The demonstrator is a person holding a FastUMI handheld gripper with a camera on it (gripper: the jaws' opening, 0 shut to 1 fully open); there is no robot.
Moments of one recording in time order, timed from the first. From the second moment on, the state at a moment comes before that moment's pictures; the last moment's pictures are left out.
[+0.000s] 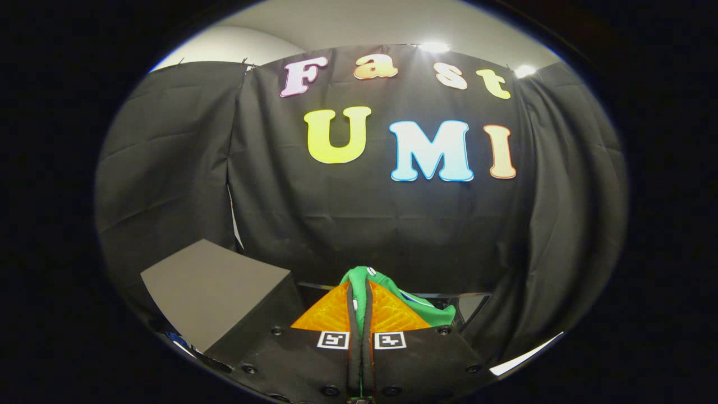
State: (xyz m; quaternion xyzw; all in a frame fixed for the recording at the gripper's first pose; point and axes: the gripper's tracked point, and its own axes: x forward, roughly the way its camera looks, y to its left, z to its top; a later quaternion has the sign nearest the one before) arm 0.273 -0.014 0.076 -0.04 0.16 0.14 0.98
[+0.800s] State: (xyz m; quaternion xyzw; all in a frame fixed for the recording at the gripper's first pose) arm 0.260 -0.030 -0.117 -0.02 0.31 0.13 0.94
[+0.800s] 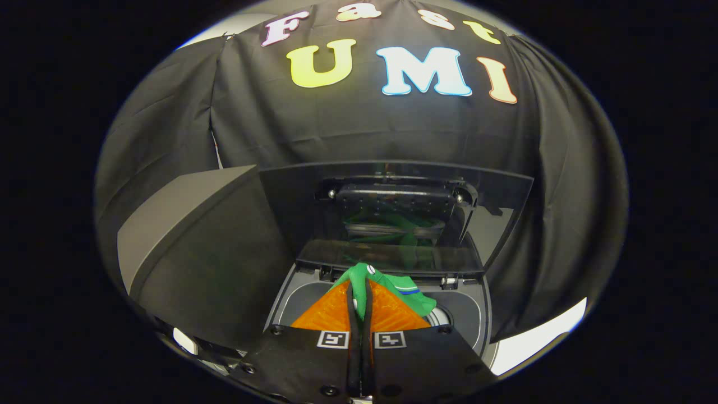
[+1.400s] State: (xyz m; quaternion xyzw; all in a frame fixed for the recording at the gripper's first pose) arm 0.261 -0.039 -0.150 -0.02 0.32 0.10 0.94
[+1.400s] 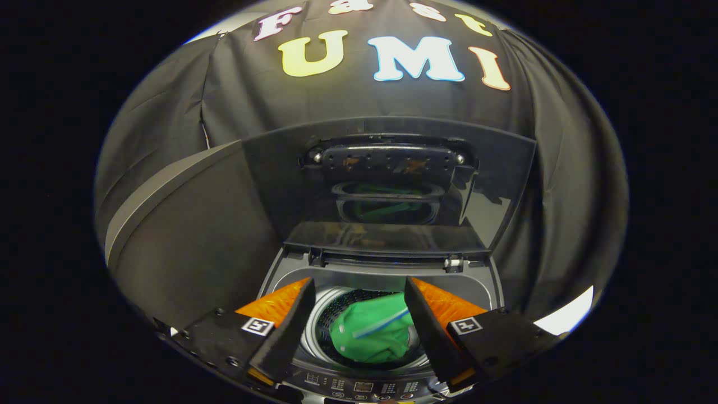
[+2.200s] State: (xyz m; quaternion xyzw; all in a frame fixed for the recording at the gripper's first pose) arm 0.314 -0.014 -0.013 -0.02 0.11 0.12 0.99
